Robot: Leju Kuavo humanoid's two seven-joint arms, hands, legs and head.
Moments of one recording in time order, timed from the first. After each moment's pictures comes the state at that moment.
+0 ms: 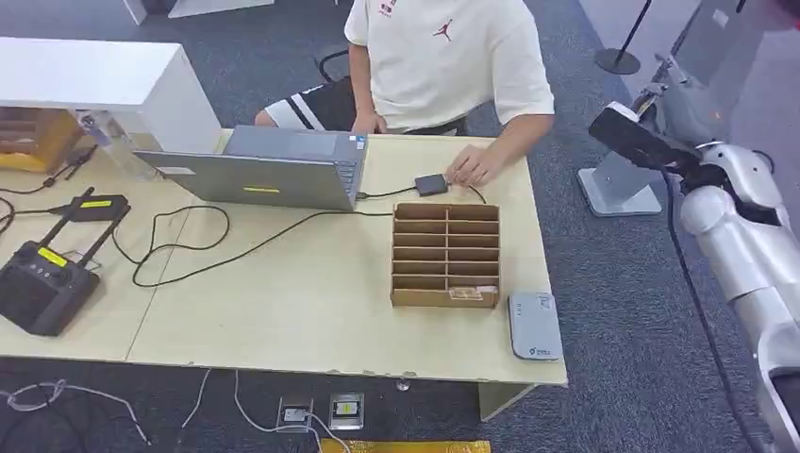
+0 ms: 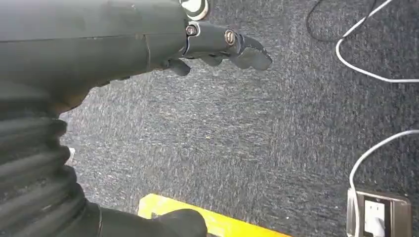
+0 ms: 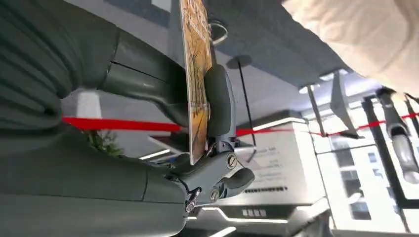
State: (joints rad) left arm -0.13 0.09 0.32 -0.18 -0.53 0.24 -0.23; right arm -1.01 -0.51 0.69 -0.74 0.64 -0.07 -0.13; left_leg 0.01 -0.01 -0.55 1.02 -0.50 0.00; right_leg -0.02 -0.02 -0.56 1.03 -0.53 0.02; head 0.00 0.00
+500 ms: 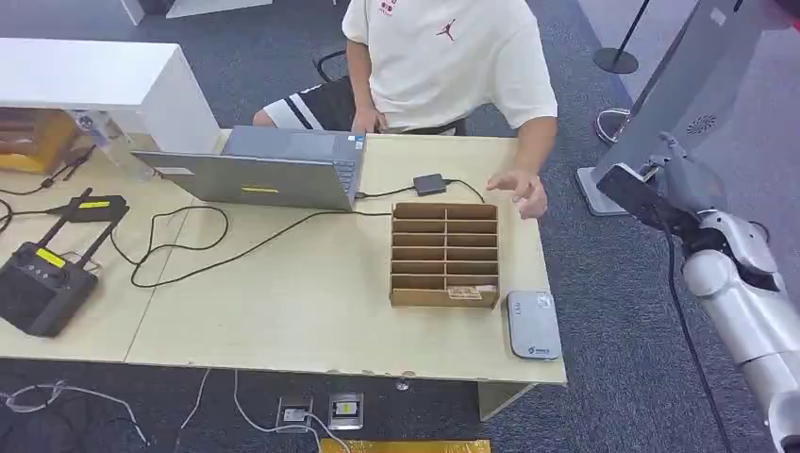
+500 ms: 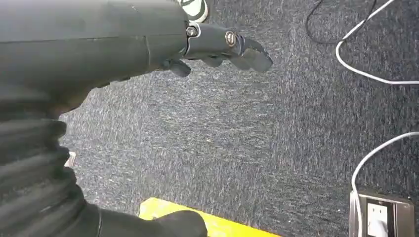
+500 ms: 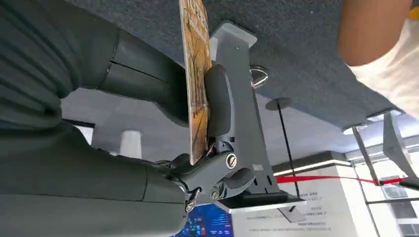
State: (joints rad) left arm -0.13 0.10 0.32 -0.18 -0.53 0.23 -0.23; right arm -0.76 -0.59 0.60 -0.93 0.58 -0.02 0.00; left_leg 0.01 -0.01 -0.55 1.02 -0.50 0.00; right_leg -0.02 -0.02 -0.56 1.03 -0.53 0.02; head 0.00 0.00
